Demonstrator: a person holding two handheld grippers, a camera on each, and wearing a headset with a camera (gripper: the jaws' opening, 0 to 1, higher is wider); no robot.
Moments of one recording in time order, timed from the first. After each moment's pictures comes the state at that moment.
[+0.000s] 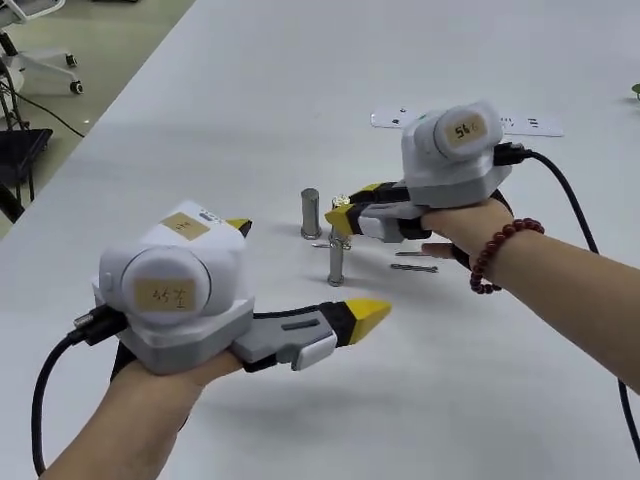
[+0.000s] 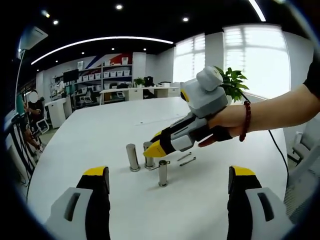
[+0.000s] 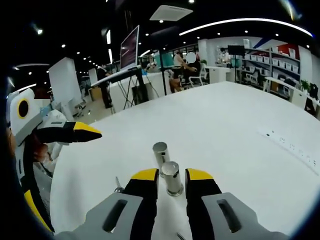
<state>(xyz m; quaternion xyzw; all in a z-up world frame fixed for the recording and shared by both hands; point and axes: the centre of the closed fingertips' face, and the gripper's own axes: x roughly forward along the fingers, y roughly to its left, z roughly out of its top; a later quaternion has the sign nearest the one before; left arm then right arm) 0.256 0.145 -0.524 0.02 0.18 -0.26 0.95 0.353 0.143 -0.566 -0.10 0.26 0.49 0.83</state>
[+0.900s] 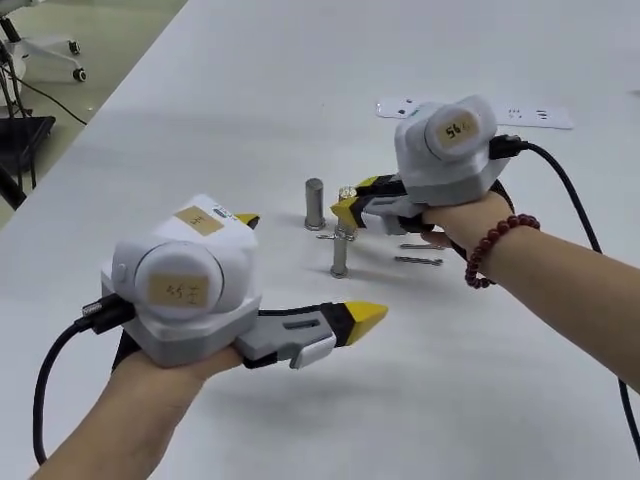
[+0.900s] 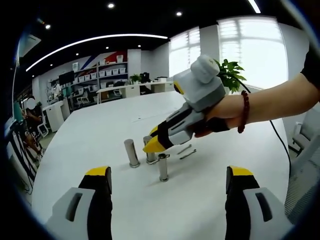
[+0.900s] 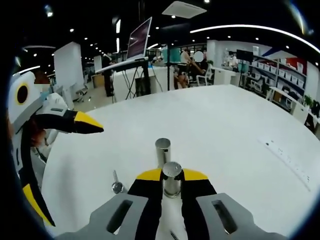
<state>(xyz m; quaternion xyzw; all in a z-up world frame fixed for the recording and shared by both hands) 0.254 0.145 -0.535 0.06 0.19 -0.27 0.94 0.350 0.144 -0.568 -0.16 0.24 0.50 0.82</state>
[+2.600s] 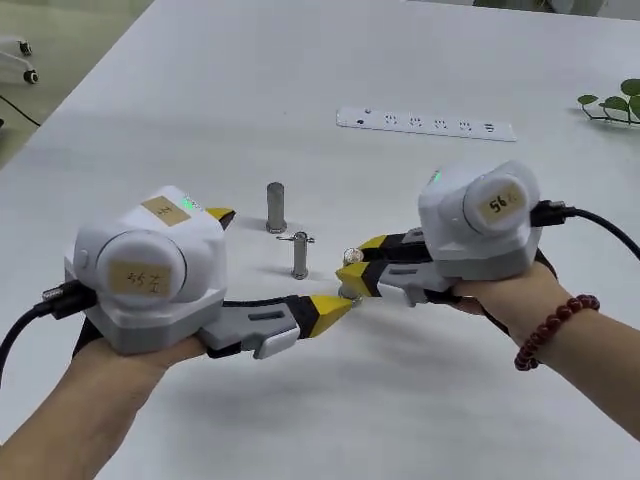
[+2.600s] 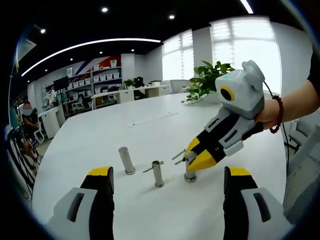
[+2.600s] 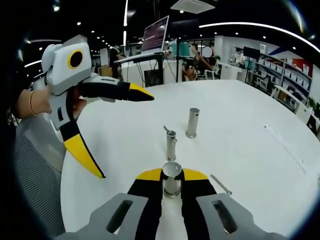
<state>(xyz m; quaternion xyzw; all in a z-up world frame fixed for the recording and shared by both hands) 0.252 0.135 -0.525 0.06 0.18 -0.30 0.94 0.267 0.091 -0.567 -0.18 0.26 0.52 0.79</state>
